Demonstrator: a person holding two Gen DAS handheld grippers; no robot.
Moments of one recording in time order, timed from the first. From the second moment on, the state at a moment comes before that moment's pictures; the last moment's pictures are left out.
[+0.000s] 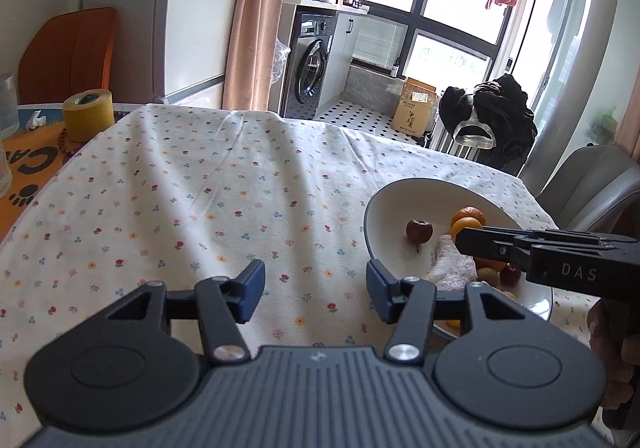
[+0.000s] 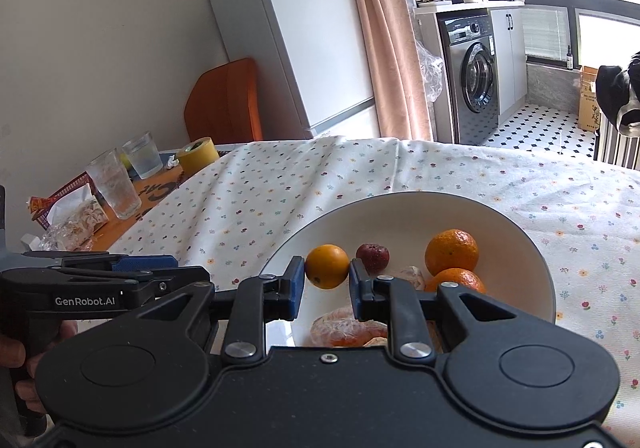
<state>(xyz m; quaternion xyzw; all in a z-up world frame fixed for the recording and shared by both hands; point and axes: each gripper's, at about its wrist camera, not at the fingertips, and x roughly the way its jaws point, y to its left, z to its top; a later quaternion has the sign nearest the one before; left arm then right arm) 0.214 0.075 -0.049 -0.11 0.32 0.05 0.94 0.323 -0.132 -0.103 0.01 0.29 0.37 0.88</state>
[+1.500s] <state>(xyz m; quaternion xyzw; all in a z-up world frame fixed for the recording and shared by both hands) 0.140 0.073 -0.028 -0.13 0.30 0.02 0.95 0.244 -0.174 -0.091 0.05 0.29 0.30 0.91</state>
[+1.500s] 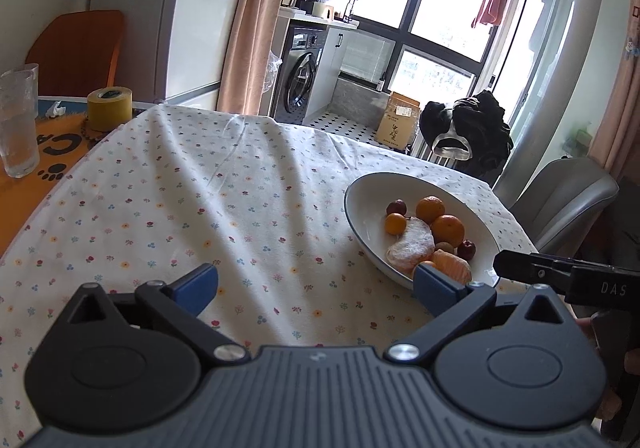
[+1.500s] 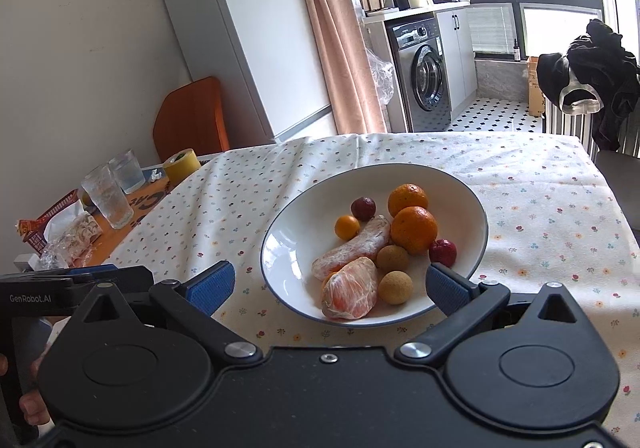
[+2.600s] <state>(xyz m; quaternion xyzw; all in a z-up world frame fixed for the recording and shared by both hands) 0.074 0.051 0.005 -0.09 0.29 0.01 0.95 0.169 -0.210 -0.058 0.05 0.26 0.30 0.92</state>
